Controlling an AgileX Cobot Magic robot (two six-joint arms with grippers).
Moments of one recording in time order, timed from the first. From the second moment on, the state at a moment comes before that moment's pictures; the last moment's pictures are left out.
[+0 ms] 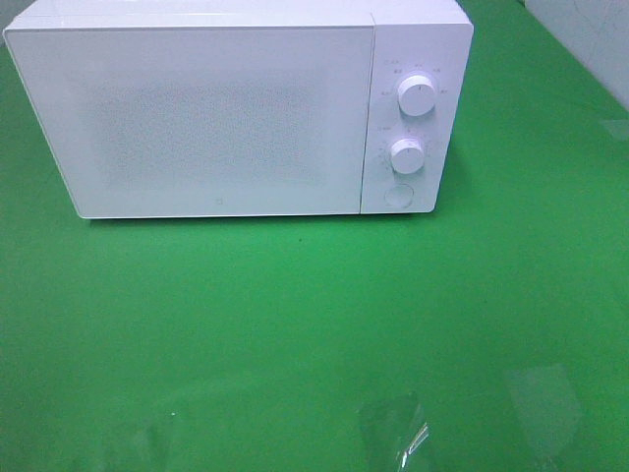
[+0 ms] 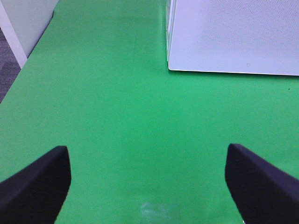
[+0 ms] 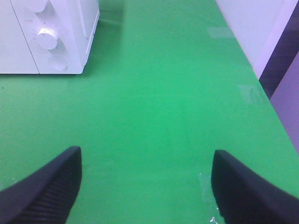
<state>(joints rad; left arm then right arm) 0.06 0.00 -0.52 -0.06 1.08 0.03 0.01 0.00 -0.49 -0.09 0.97 0.05</state>
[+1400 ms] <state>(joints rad) 0.06 0.00 -0.52 -0.06 1.08 0.03 0.02 0.12 -0.49 -0.08 0.71 0.05</state>
